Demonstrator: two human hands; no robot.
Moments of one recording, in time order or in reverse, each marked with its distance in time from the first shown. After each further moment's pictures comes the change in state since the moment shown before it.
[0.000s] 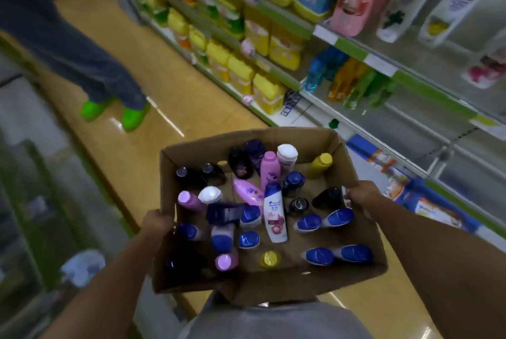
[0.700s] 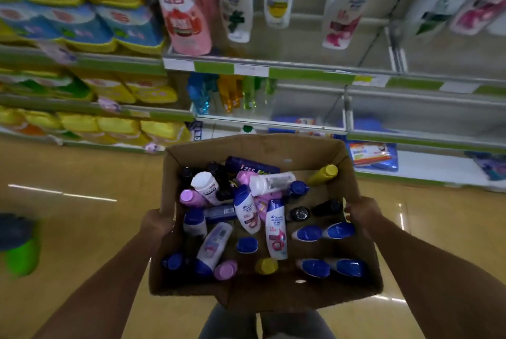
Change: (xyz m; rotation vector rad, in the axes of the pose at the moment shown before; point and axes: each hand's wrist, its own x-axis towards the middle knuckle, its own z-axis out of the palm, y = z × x) left_hand 0.093 0.261 0.204 0.515 -0.344 0.337; right_hand 0.050 0.076 -0.050 0.577 0.334 0.506
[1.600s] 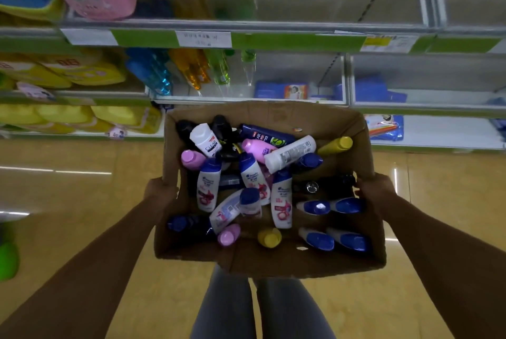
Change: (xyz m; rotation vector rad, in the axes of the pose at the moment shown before) left_hand 0.105 0.102 0.135 0.114 -0.027 -0.008; right_hand 0.135 -0.033 -0.009 -0.020 0.040 0.120
